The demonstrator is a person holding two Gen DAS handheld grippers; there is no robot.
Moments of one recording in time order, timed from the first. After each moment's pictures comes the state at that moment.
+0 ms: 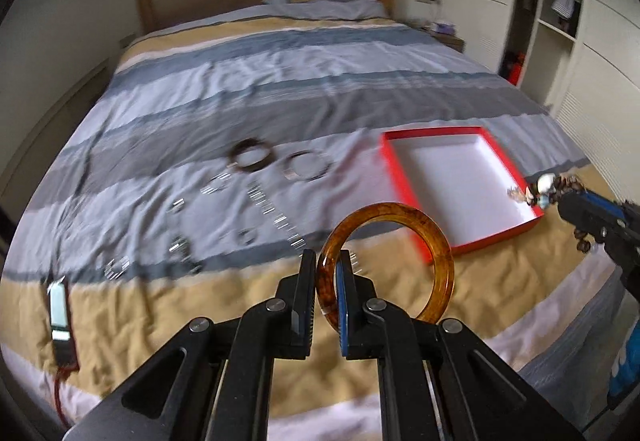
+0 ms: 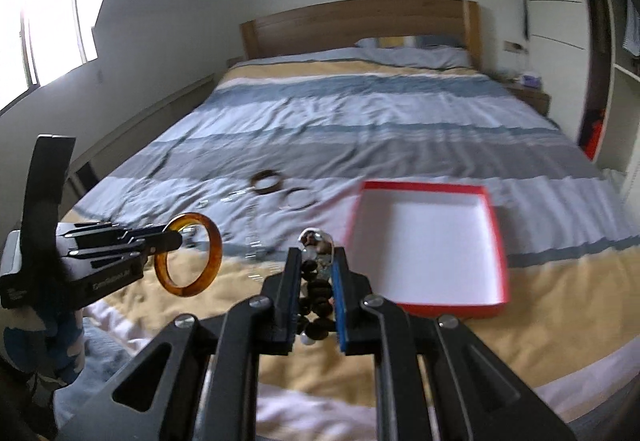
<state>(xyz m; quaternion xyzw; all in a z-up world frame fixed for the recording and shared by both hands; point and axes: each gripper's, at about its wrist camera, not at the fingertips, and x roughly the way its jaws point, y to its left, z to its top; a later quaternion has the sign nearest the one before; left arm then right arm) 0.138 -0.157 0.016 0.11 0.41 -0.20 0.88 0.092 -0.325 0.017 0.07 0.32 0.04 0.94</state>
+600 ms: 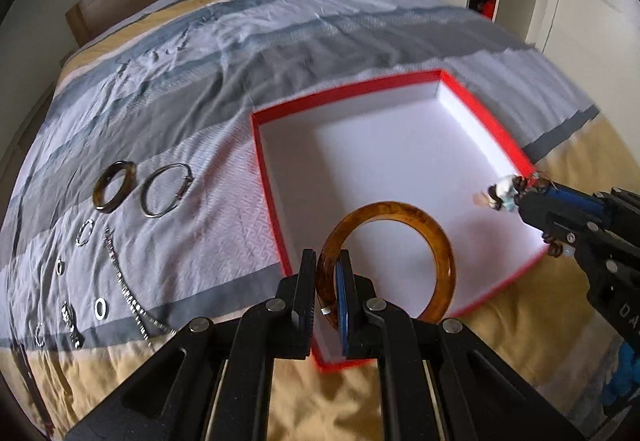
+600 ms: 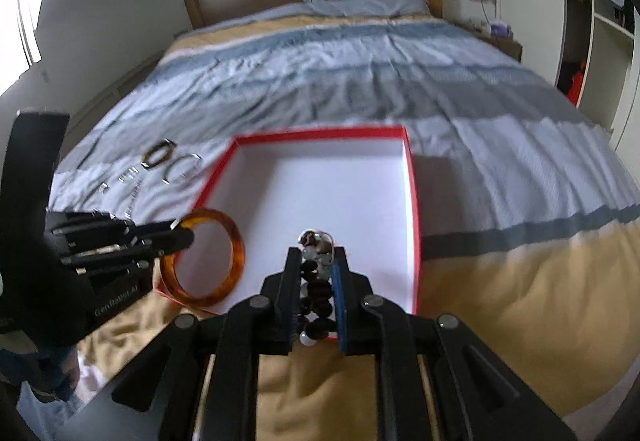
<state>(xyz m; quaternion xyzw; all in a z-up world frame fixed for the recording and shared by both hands) 0.201 -0.318 -0.077 0.18 0.46 -0.23 0.84 0.160 -0.449 -0.086 0.09 0.40 -0.01 0.91</state>
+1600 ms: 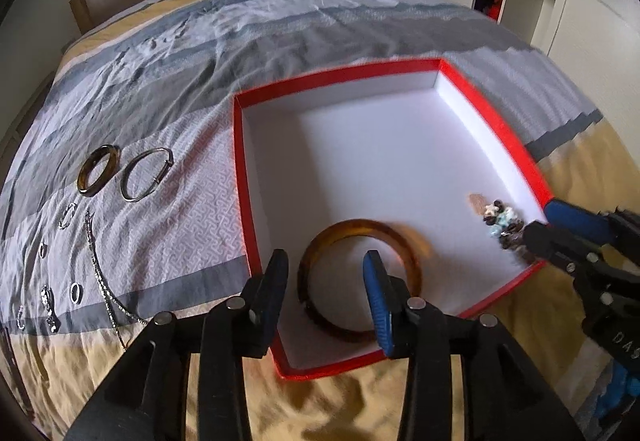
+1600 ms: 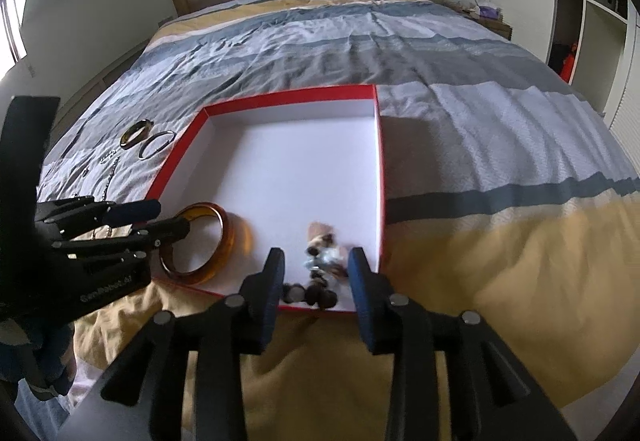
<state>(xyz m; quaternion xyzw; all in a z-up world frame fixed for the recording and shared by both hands) 0.190 -0.323 -0.088 0.15 0.46 -0.23 0.84 0.148 -0.464 -0.103 0.10 0.42 -0.02 0.90</state>
